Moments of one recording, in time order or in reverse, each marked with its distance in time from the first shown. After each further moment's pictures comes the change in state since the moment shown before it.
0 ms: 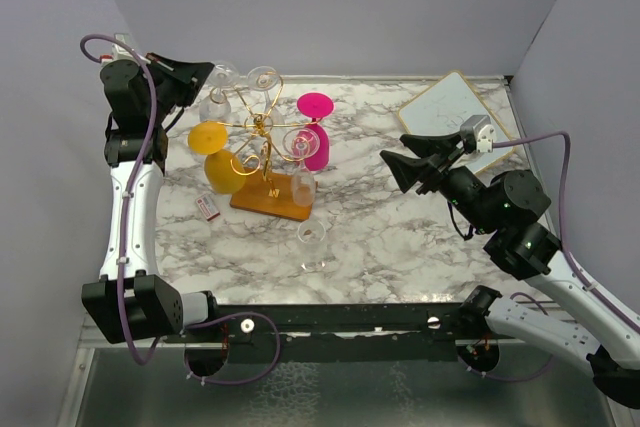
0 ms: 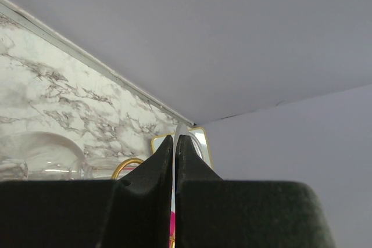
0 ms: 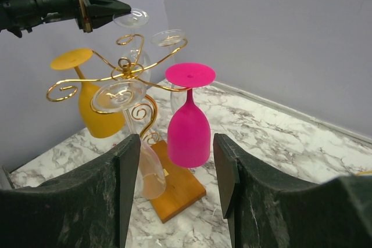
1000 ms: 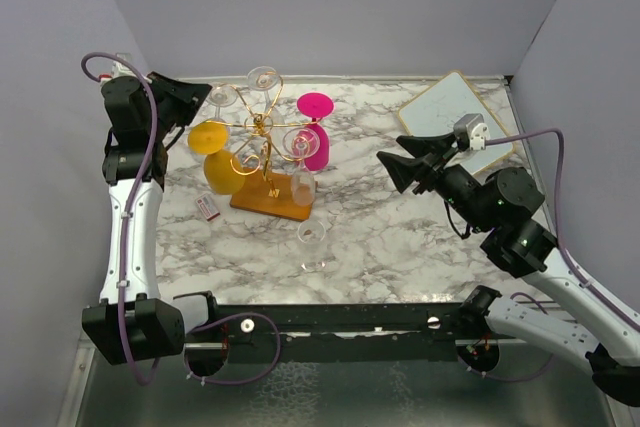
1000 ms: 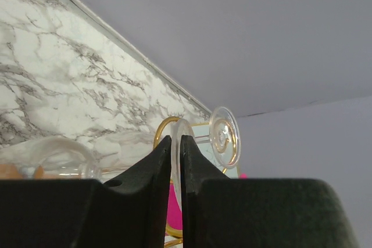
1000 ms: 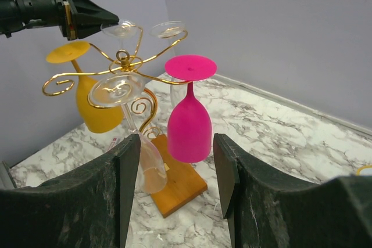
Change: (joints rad) left arm 0.000 -0.102 -0.080 -0.132 -0.044 0.075; right arm 0.000 0.016 0.000 -0.008 -0.001 0.008
